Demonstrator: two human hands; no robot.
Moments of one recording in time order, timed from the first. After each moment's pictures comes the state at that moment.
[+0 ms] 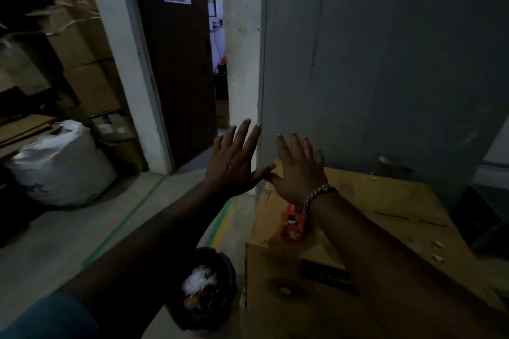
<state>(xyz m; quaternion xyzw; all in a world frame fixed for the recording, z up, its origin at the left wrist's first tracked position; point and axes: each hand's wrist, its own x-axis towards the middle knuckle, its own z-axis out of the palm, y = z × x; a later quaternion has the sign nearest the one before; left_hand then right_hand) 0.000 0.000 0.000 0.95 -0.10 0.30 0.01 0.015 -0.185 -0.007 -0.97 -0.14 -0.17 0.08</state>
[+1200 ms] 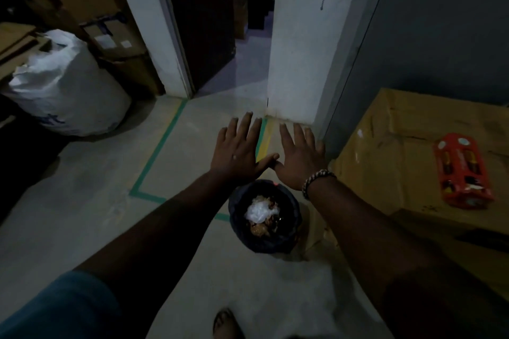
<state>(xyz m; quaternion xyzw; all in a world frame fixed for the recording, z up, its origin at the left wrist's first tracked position) 0.058 0.350 -0.189 0.99 -0.09 0.14 0.03 0.070 0.166 -0.188 -0.99 -0.10 0.01 0.07</state>
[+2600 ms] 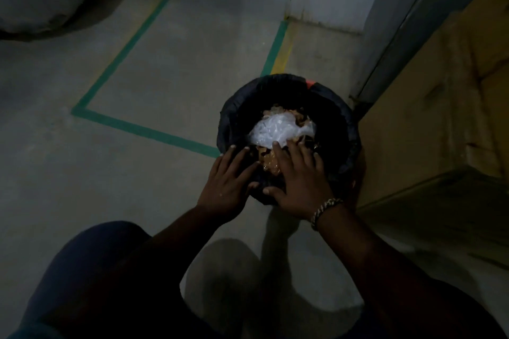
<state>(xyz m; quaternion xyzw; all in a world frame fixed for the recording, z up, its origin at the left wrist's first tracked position) -0.010 0.384 -0.884 0.99 -0.14 0.05 0.09 0.024 0.171 -0.839 -0.97 -0.21 0.07 0.07</state>
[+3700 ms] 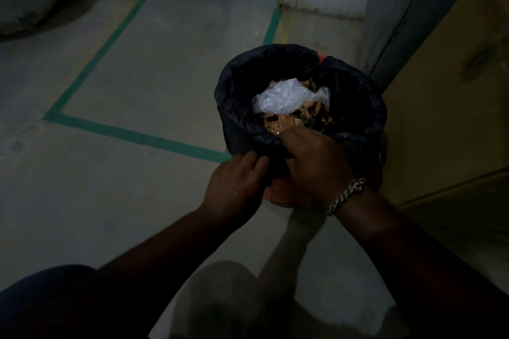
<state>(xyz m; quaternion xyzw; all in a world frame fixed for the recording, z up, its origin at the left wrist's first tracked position) 0.016 0.349 -0.873 0.98 -0.18 0.11 0.07 0.069 0.173 -0.837 -0.94 -0.27 -0.07 0.18</state>
